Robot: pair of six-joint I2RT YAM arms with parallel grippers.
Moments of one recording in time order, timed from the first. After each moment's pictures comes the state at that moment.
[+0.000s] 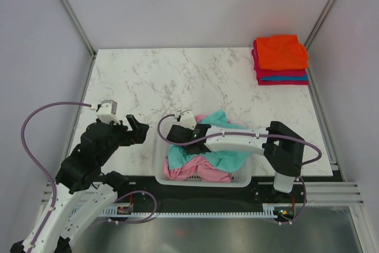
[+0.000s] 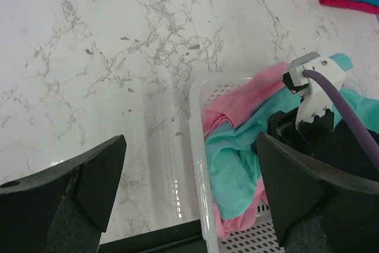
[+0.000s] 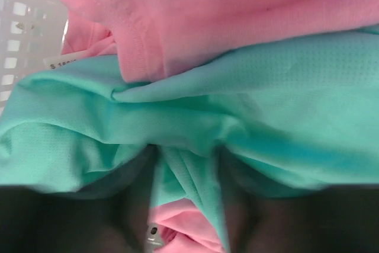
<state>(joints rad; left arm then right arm) -0.51 0.44 0.81 -0.78 -0.19 -0.47 1.20 1.80 1.28 -0.72 0.48 0.79</state>
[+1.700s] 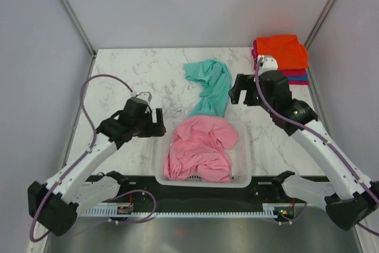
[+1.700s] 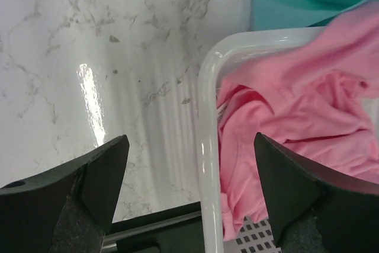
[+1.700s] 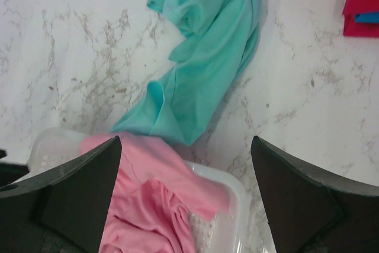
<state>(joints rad) -0.51 0.86 0.80 -0.72 -0.07 -0.46 0.50 1.14 1.22 -0.57 0.15 0.38</state>
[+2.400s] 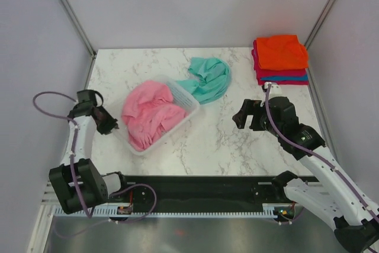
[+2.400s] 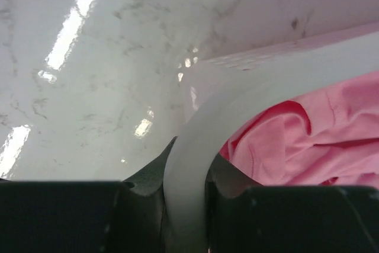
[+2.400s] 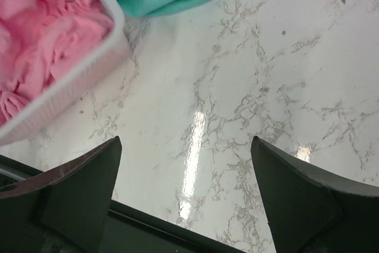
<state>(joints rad) 0.18 1.20 0.86 -0.81 0.04 -0.44 0.50 0.80 0.87 -0.61 0.04 0.49</state>
